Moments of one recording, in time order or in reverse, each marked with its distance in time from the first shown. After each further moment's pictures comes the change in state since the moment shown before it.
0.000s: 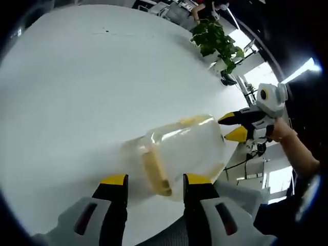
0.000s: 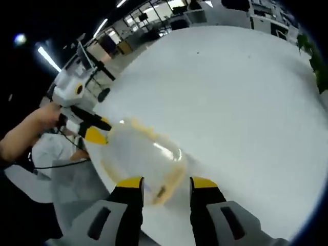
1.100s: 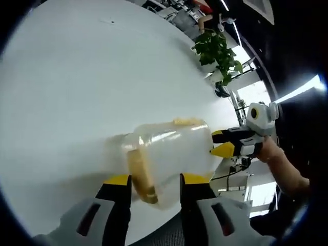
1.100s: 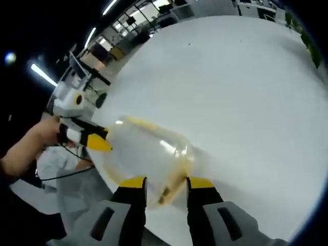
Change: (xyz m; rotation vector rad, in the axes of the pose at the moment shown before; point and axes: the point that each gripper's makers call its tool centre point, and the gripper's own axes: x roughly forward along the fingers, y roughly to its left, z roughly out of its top) left arm 0.020 -0.022 -0.004 -0.120 -0.042 -0.128; right arm 0.012 0.005 -0.013 0.133 -0.016 0.029
